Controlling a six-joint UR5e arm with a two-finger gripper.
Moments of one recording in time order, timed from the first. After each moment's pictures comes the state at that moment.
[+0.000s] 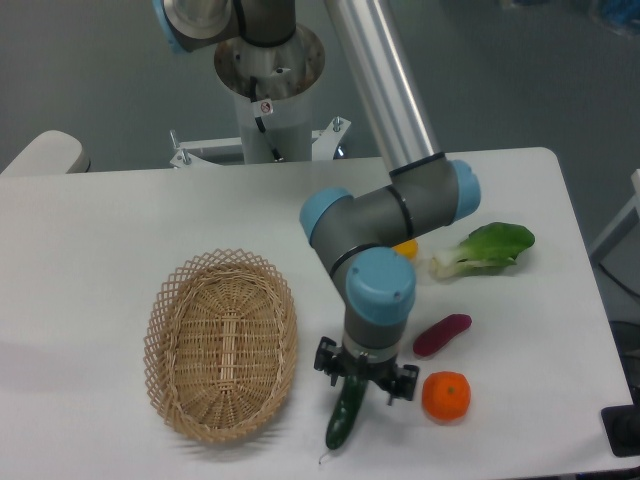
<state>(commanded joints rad) 2.48 -2.17 -1.35 -0.96 1.50 0.88</state>
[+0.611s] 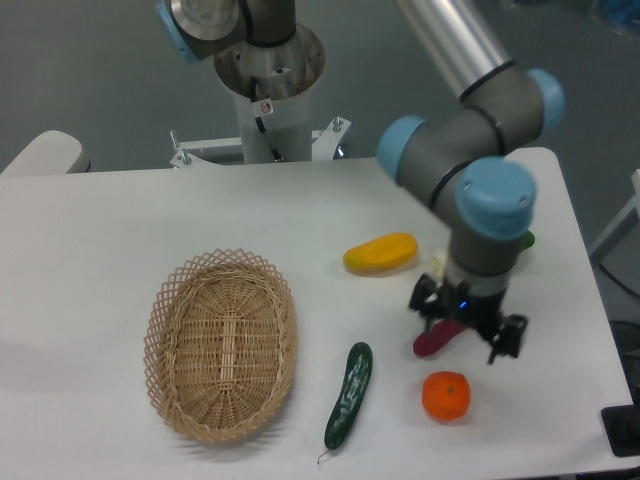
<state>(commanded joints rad) 2.69 -2.06 -1.35 -1.10 1.51 1.38</state>
